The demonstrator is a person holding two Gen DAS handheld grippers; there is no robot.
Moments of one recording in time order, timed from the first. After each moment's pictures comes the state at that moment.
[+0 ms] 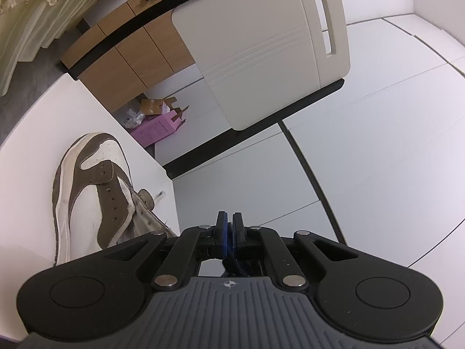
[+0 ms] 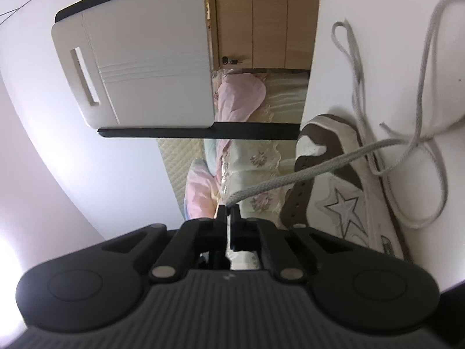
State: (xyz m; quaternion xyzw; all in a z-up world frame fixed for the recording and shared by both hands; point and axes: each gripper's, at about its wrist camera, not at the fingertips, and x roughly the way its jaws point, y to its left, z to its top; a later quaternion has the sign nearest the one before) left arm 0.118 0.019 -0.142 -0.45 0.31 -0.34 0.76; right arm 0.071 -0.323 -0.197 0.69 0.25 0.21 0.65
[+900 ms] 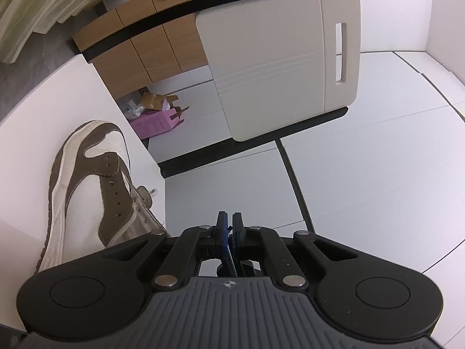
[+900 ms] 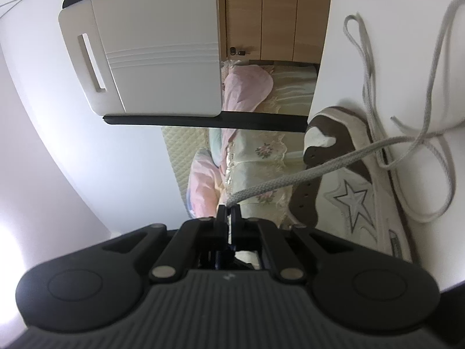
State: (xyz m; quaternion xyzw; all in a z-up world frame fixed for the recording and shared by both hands) left arm 0.123 0.030 -0.154 -0.52 0.32 -0.34 0.72; right arm 0.071 -0.318 -0.195 0.68 0.25 0.24 0.64
